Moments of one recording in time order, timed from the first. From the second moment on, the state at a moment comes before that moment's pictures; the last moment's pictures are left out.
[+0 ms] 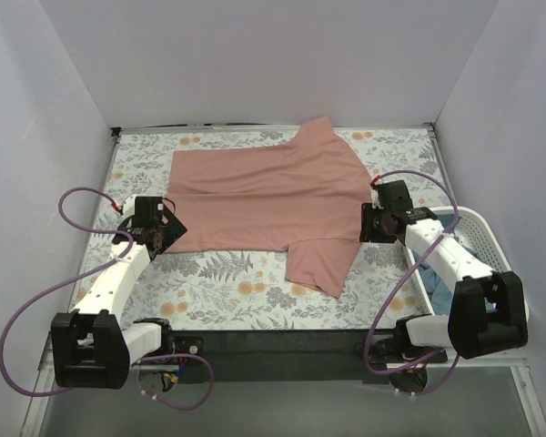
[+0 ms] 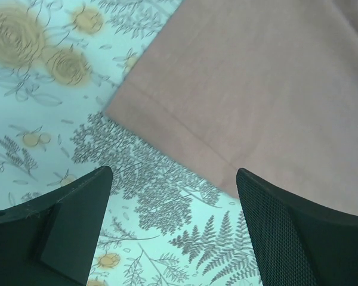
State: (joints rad) left arm -0.04 1.14 0.73 -0.51 -0.26 -0.71; right arm 0.24 1.33 0.87 -0.52 -0.01 0.22
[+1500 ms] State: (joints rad) left arm 0.04 1.45 0.71 -0.39 -0.36 -0.85; right arm 0.24 1.26 0.73 -0.47 -0.04 0.24
